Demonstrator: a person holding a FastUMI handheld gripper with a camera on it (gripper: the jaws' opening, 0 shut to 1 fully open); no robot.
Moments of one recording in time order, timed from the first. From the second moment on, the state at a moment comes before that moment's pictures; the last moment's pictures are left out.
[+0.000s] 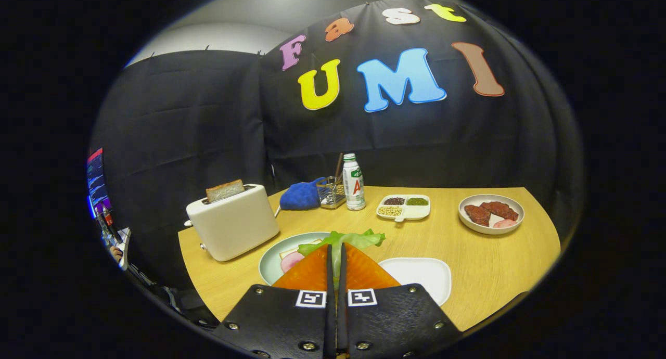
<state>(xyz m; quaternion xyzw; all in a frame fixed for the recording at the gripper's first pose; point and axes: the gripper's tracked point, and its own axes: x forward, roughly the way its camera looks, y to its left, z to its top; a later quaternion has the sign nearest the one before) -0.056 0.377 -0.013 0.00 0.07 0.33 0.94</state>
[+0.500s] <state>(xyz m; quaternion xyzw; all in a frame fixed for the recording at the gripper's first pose) -0.037 0.453 -0.037 0.01 0.09 0.37 0.92</state>
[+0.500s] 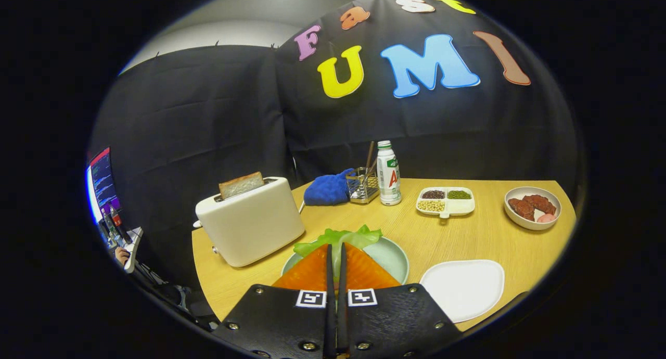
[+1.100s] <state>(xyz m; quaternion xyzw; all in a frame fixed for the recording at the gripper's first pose) -0.010 0.460 -0.070 -0.03 0.10 0.33 0.94</state>
